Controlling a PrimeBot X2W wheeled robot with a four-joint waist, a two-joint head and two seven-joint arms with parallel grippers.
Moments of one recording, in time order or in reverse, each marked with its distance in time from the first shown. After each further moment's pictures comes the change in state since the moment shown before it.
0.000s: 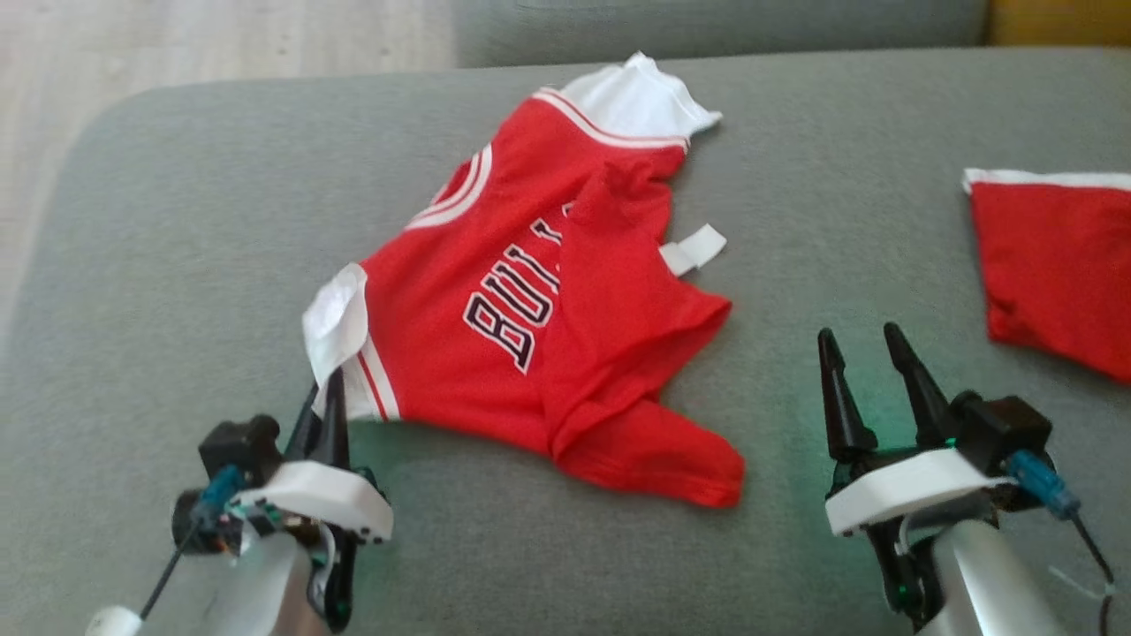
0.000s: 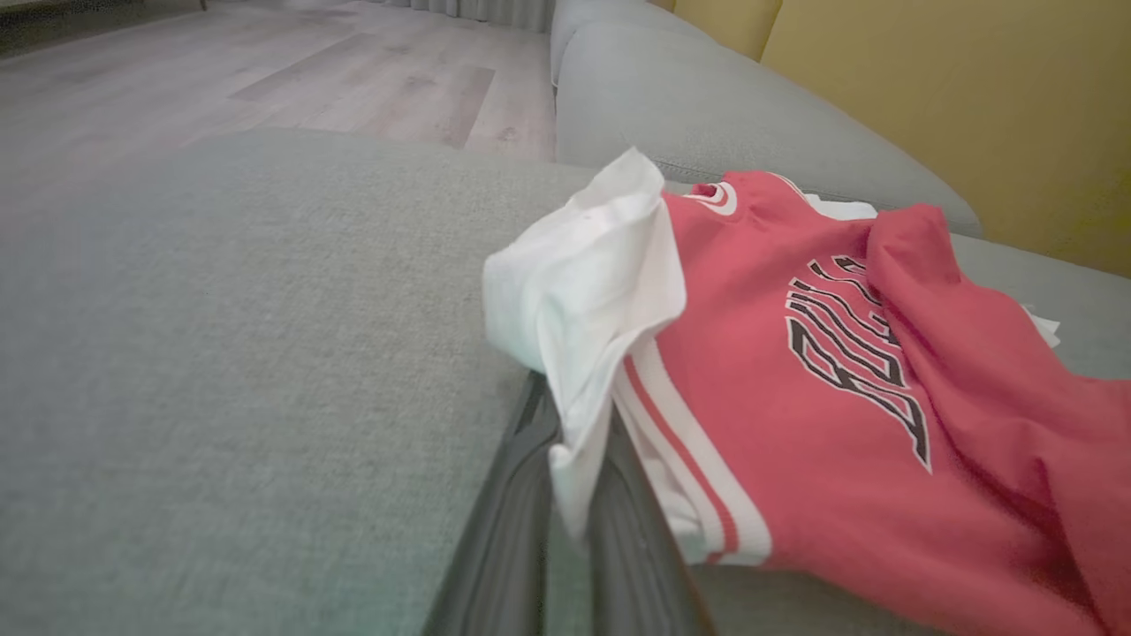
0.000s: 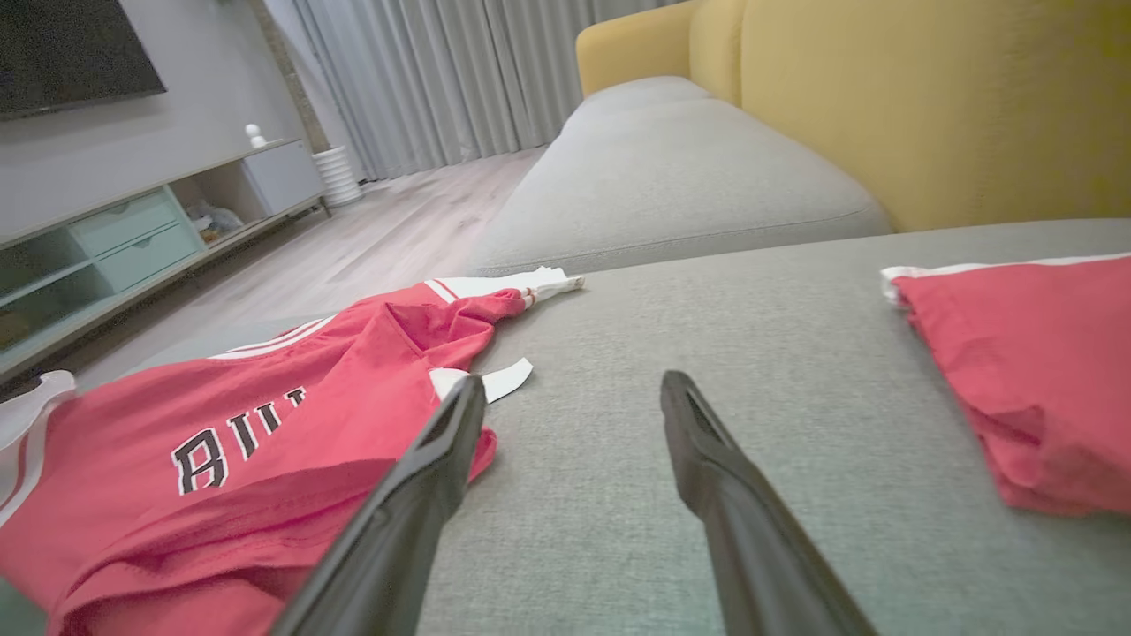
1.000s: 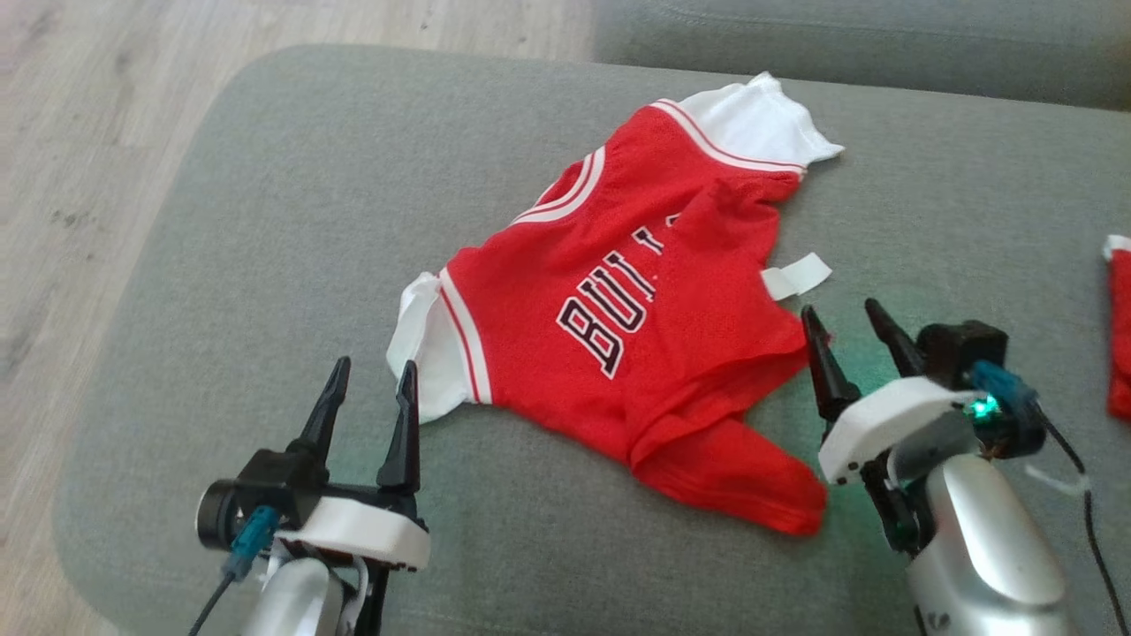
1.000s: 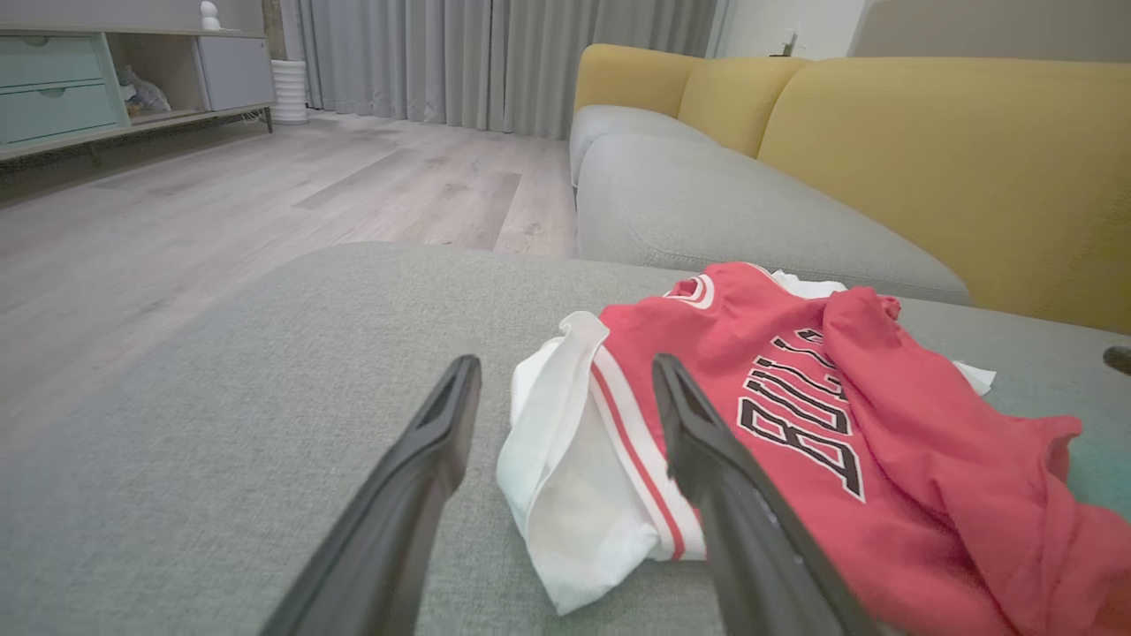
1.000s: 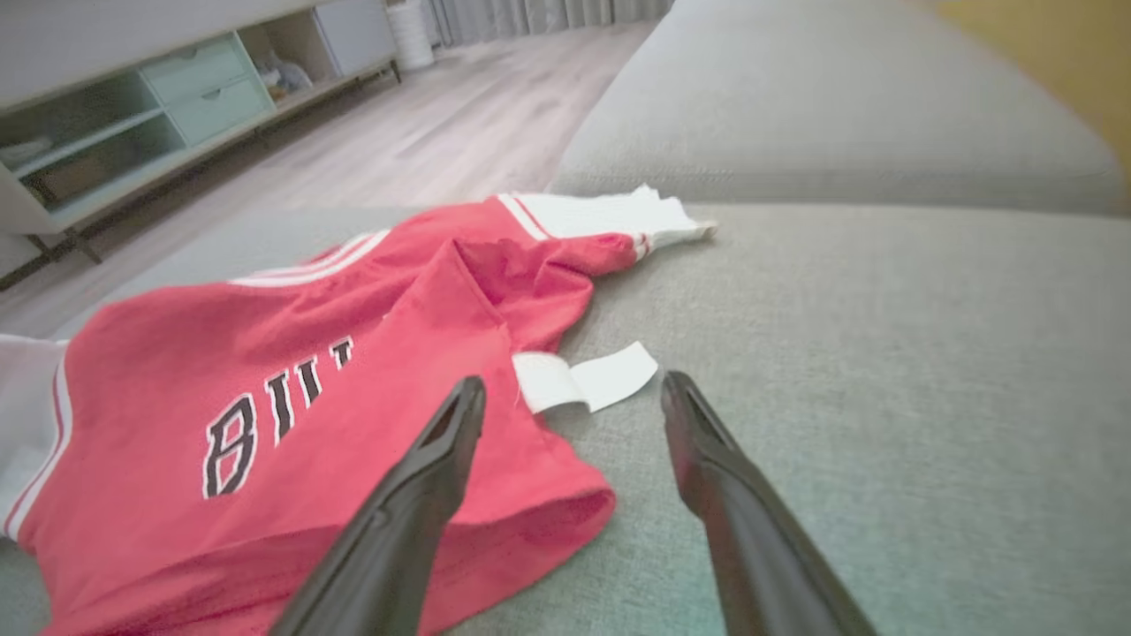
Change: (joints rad) left arm 0.179 -0.014 -0.040 -0.350 0.108 -0.008 -0.001; right arm -0.166 0.000 -0.027 0.184 -0.069 0.000 0.198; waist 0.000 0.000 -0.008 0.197
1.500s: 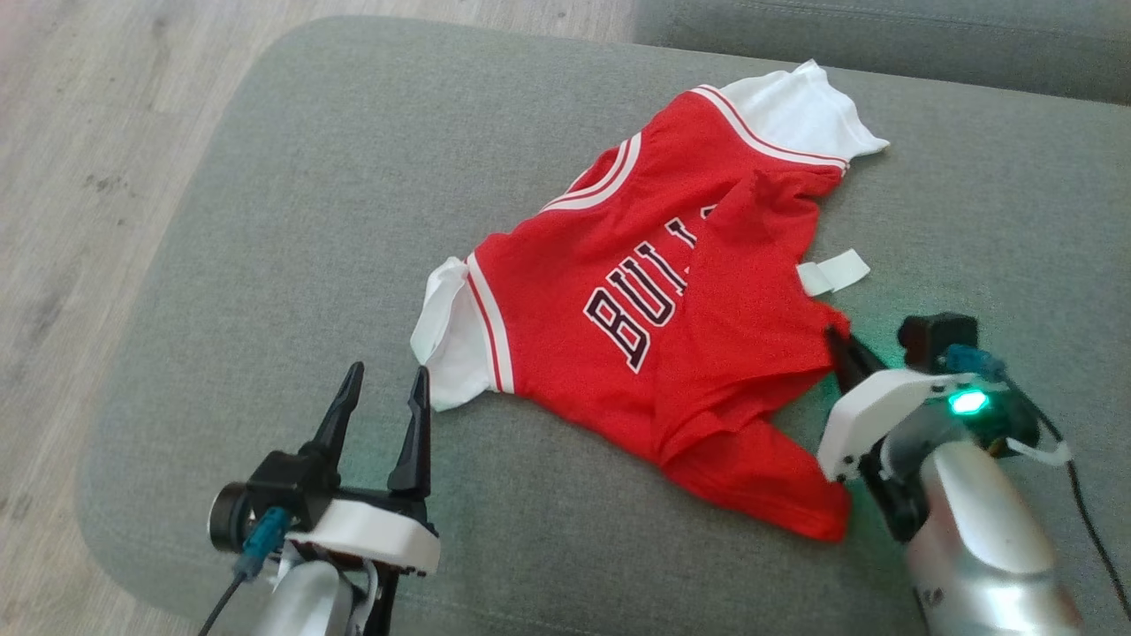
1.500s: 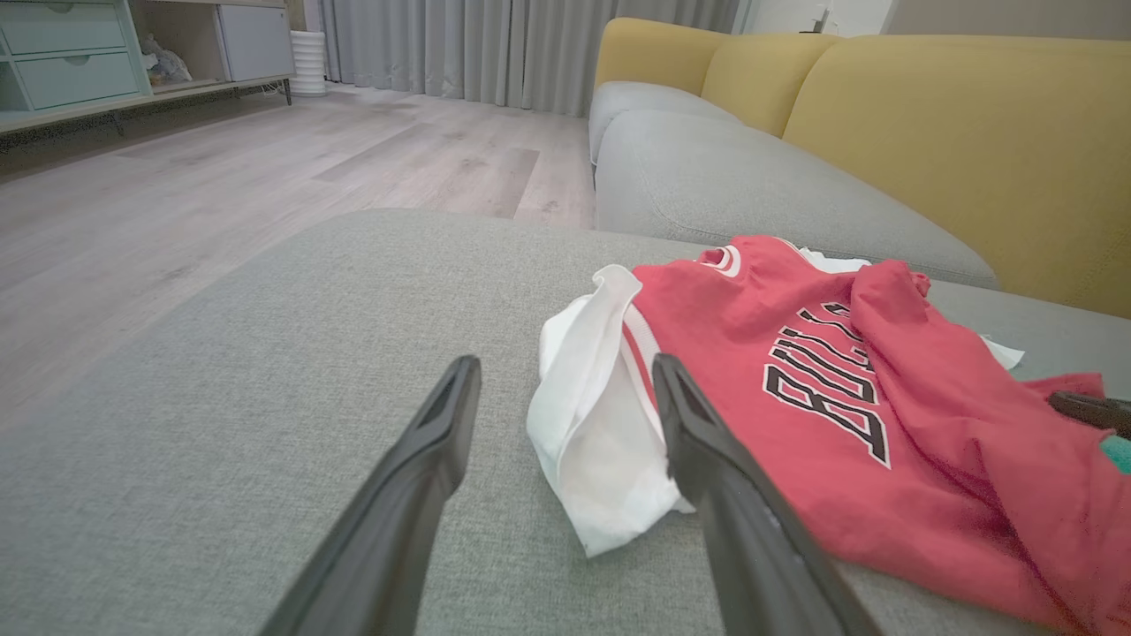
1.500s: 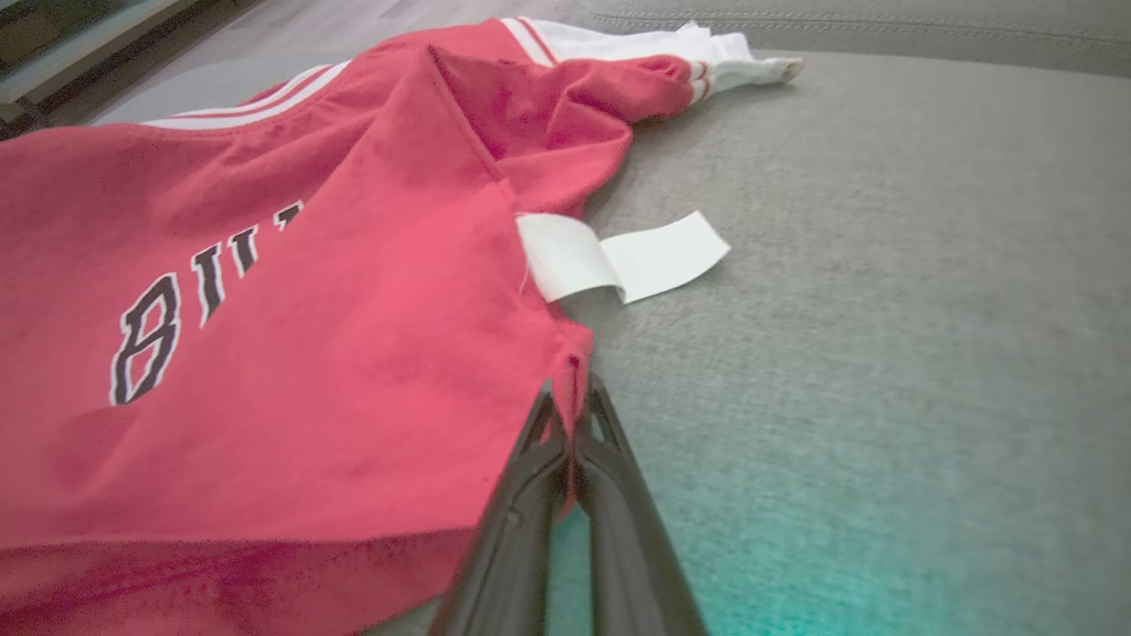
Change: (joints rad) left arm -0.002 -0.012 -0.012 0.018 0.000 -0.009 0.000; right arm -0.086 0.000 -0.009 0.188 -0.051 0.000 0.063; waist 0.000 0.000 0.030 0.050
